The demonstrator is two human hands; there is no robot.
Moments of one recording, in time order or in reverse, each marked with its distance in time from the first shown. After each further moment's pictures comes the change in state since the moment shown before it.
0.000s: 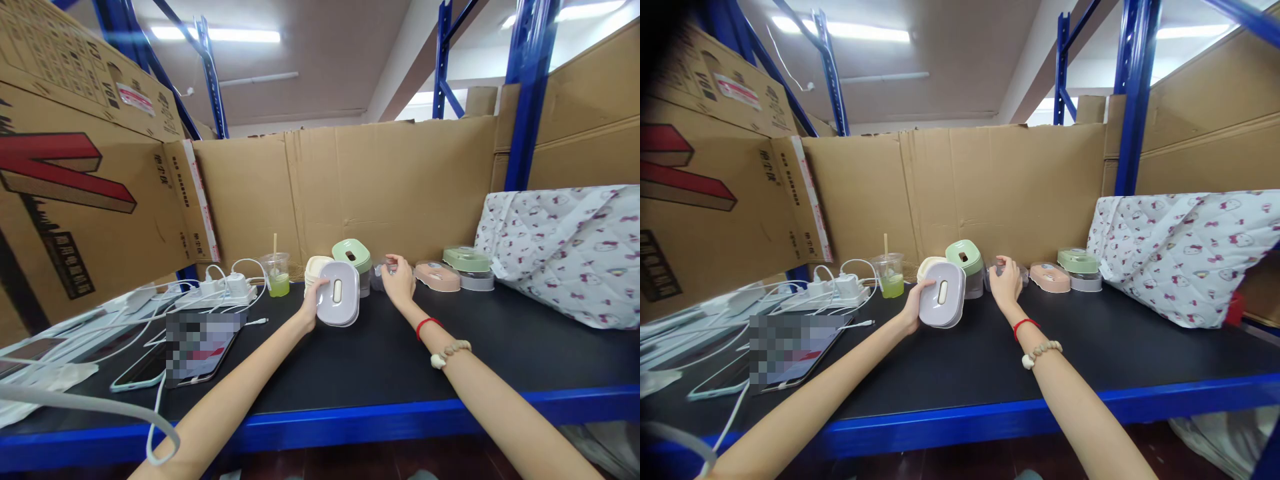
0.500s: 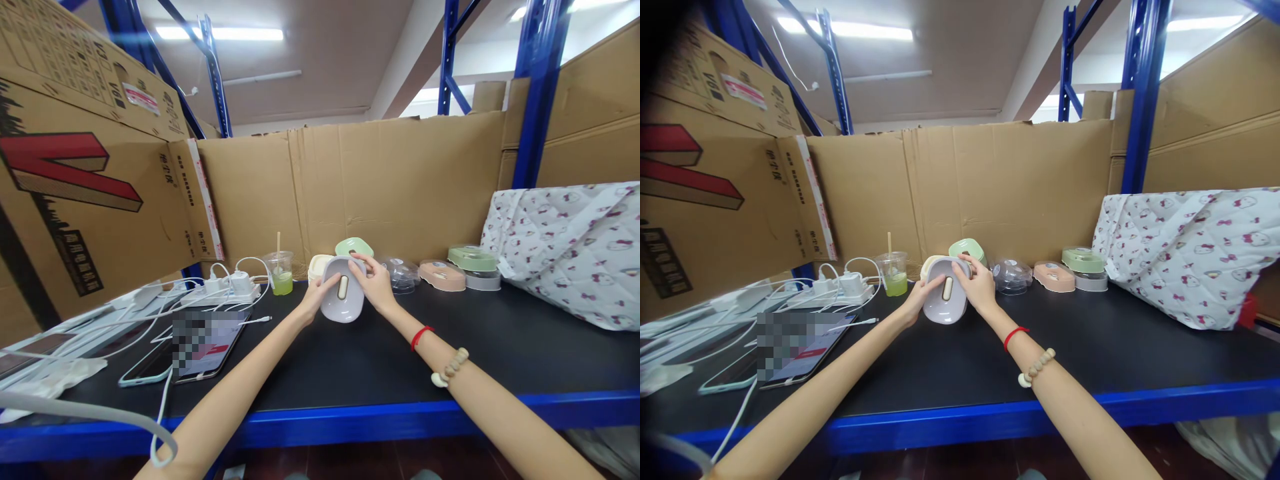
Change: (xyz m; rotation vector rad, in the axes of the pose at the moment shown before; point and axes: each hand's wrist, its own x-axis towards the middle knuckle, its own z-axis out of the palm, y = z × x) left_hand -0.002 0.013 0.000 0.208 -0.168 0.151; right_hand -0.029 -0.061 0.000 0.560 -0.414 0.060
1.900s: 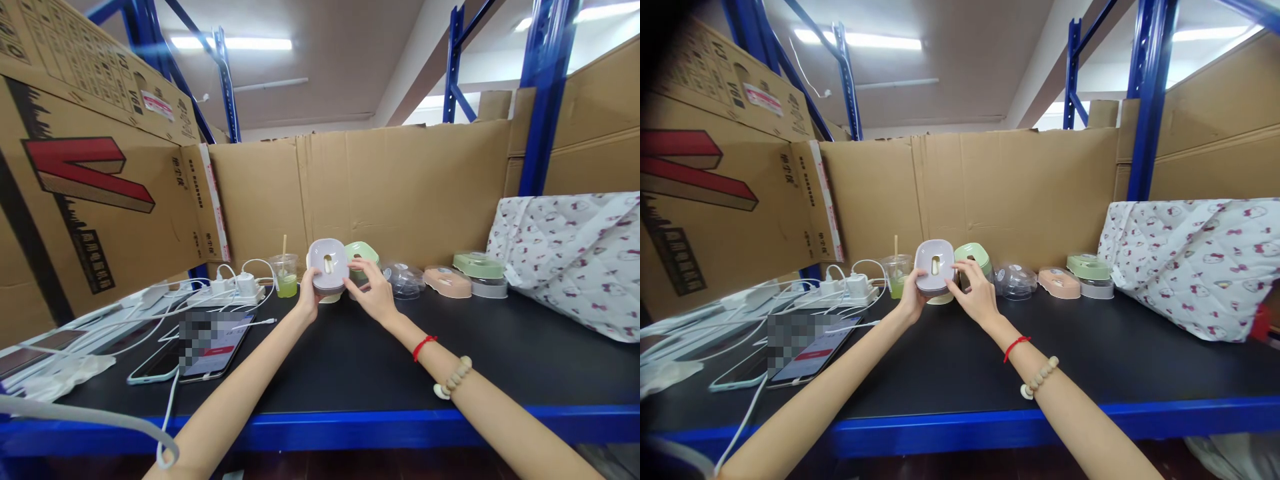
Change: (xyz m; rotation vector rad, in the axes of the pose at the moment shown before) left_hand 0.005 0.012 -0.001 -0.346 0.319 -0.007; right_hand -0.012 -0.006 0.000 -0.272 -0.103 -0.366
